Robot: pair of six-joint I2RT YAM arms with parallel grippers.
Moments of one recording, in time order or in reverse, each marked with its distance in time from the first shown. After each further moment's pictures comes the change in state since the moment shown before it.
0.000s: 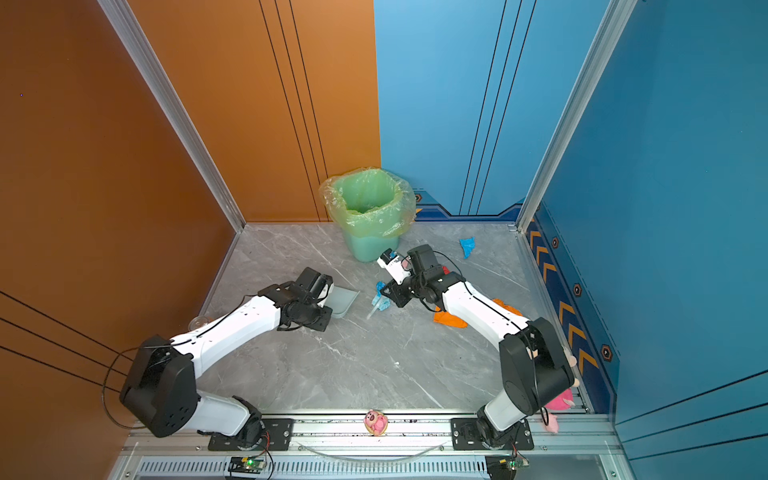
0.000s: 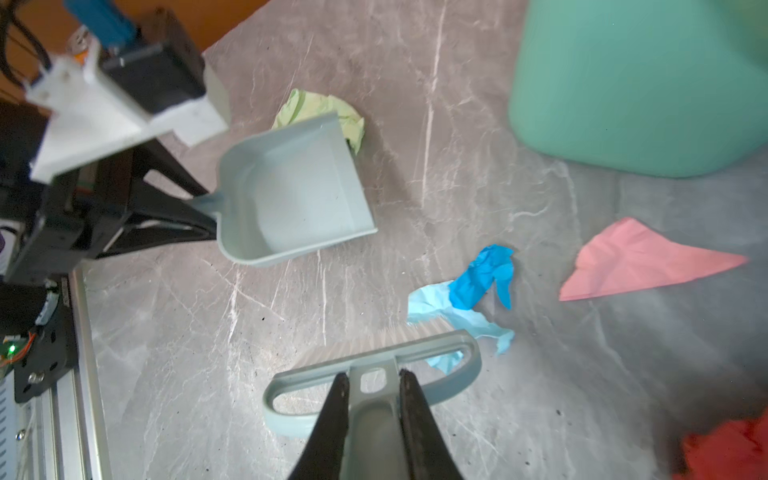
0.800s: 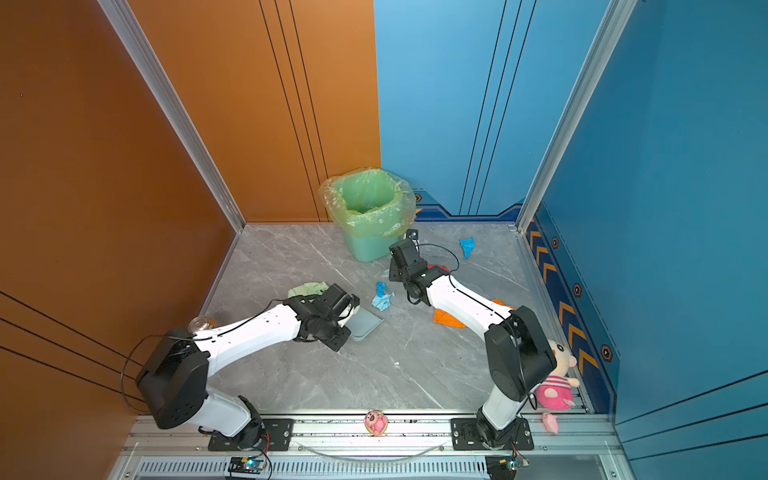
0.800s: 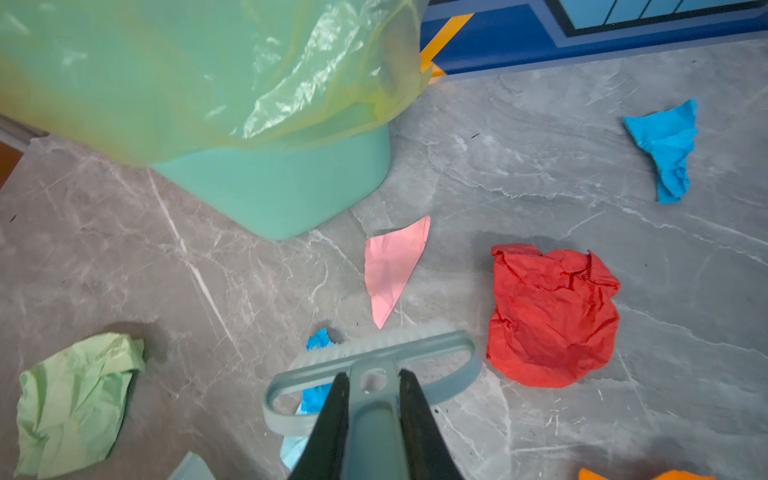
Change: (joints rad) left arm -0.201 0.101 -0.006 0.002 0.031 0.083; right arm 0.125 0.163 0.174 0.022 0.820 0.629
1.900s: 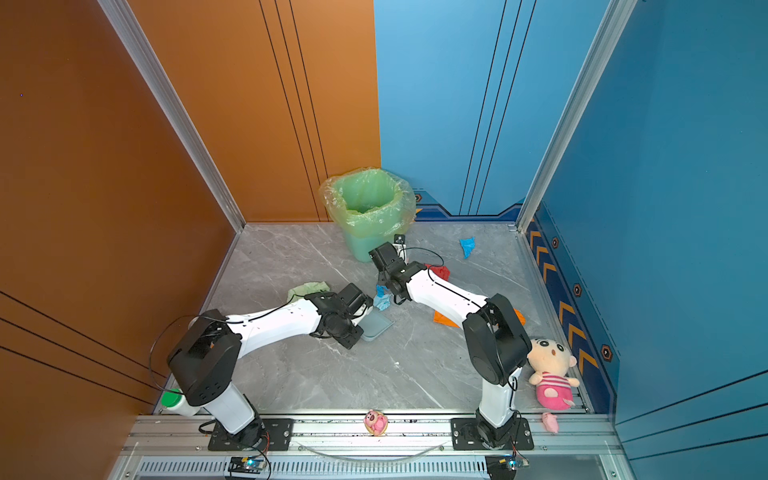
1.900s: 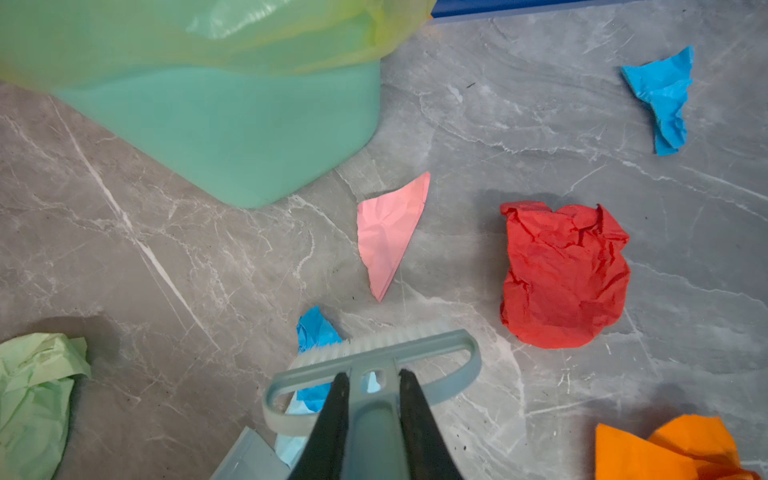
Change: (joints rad) left arm -0.029 0.138 0.081 0.055 0.009 0.010; right arm 0.066 0.122 0.094 -0.158 0.054 0.071
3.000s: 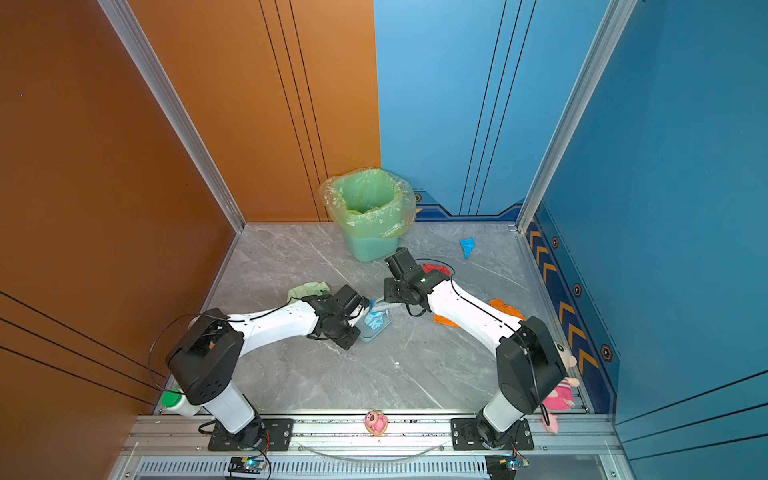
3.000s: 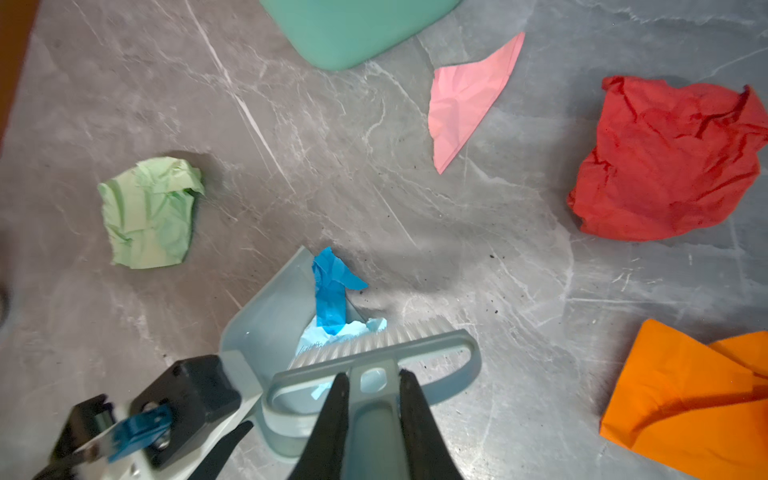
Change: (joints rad) left arm 0.045 0.000 -0.063 0.073 0.030 0.000; right arm -0.048 -0.253 -0.159 -0.096 -0.377 -0.061
